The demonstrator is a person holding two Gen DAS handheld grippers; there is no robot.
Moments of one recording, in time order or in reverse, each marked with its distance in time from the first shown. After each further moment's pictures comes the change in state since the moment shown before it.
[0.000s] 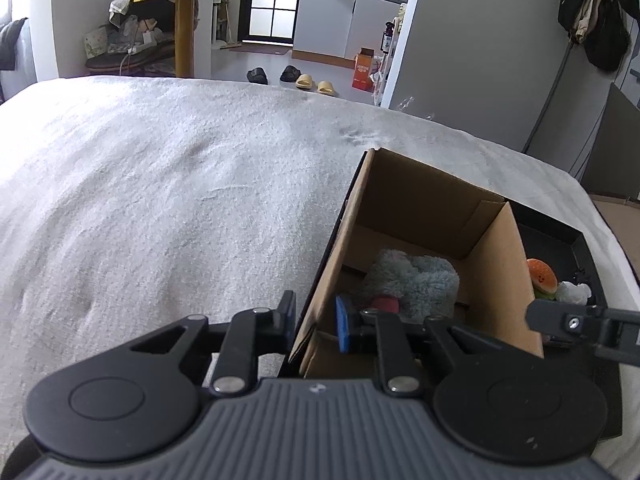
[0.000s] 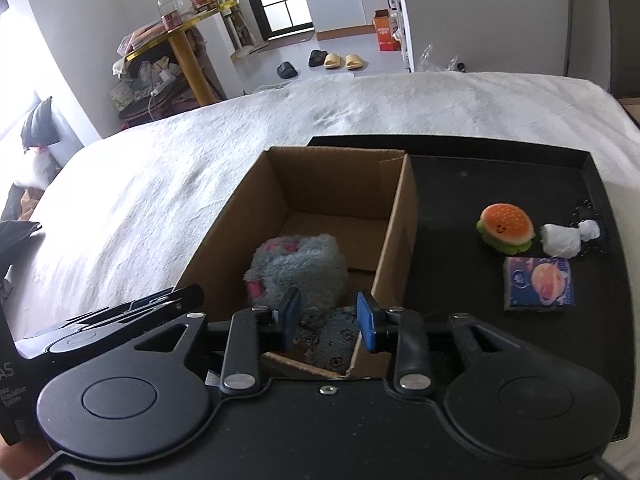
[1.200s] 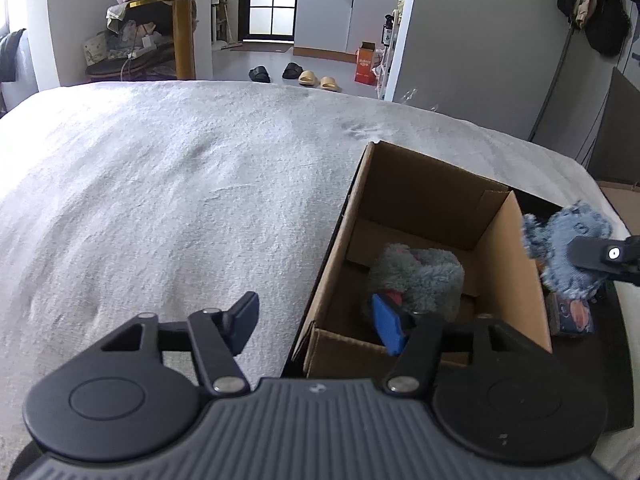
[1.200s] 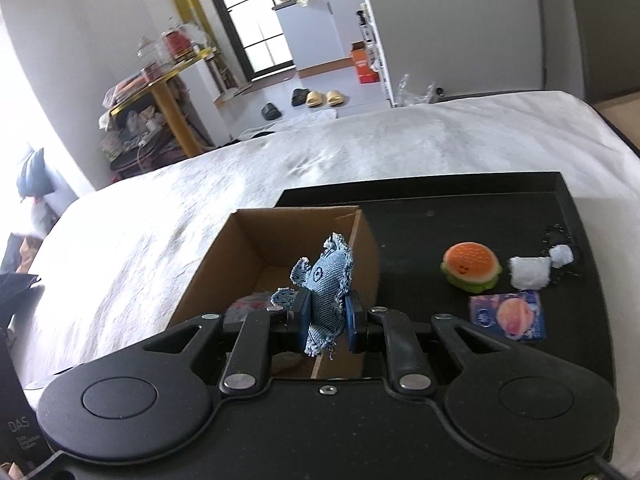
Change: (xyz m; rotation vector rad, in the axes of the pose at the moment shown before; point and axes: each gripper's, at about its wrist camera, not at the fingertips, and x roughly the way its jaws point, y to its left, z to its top) left arm 0.001 -0.006 0.000 0.030 0.013 0.017; right arm -0.009 -0.036 0.020 0.071 -0.102 0.005
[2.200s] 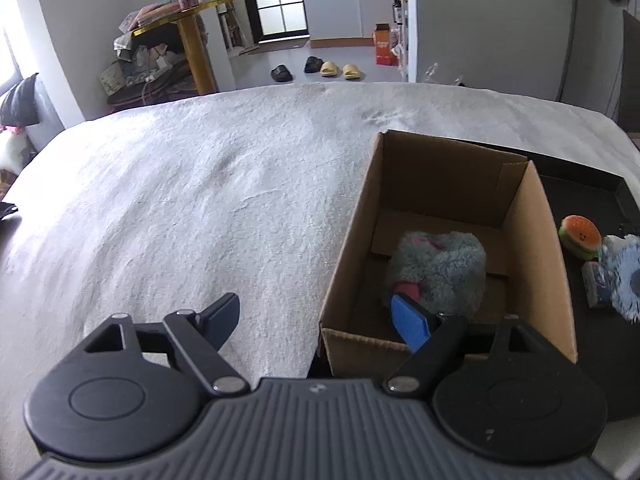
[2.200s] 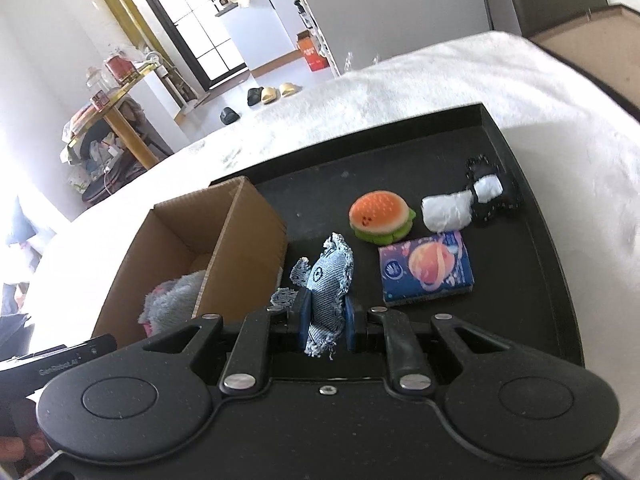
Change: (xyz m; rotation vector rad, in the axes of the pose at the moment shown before) left arm -0.006 -0.028 0.006 0.136 0.034 0.170; right arm -0.005 -0.088 -0.033 0.175 0.012 -0.033
